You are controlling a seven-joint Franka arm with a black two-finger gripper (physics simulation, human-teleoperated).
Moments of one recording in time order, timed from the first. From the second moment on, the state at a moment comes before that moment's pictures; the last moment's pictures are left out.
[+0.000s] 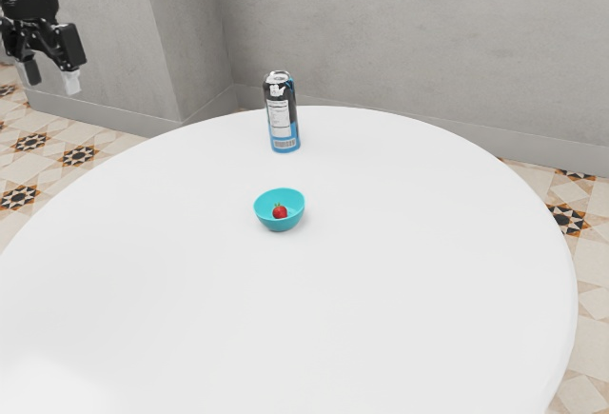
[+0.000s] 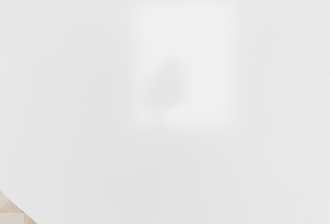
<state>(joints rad) 0.36 -0.01 -0.07 -1.40 0.04 1.29 0.32</state>
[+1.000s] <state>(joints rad) 0.39 -0.02 -0.36 -1.61 0.06 1.49 0.21</state>
